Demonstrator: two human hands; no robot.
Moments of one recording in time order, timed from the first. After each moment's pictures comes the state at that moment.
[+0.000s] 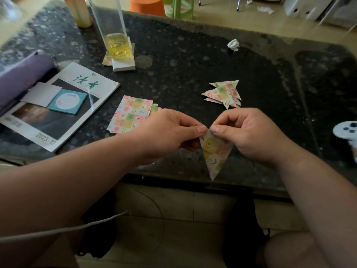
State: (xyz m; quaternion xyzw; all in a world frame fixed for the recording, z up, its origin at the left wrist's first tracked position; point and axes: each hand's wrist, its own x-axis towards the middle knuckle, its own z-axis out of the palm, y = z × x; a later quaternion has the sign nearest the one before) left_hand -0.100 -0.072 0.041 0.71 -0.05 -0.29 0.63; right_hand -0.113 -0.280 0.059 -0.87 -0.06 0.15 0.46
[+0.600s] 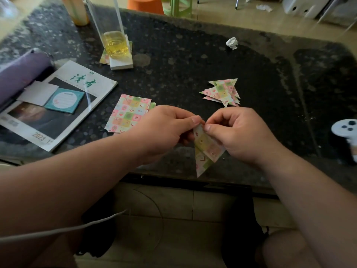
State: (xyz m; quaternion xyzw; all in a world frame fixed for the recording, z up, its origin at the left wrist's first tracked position) left_hand -0.099 -0.075 0.039 0.72 -0.01 -0.26 0.64; right_hand -0.118 -0.261 0.058 -0.89 0.00 0.10 0.45
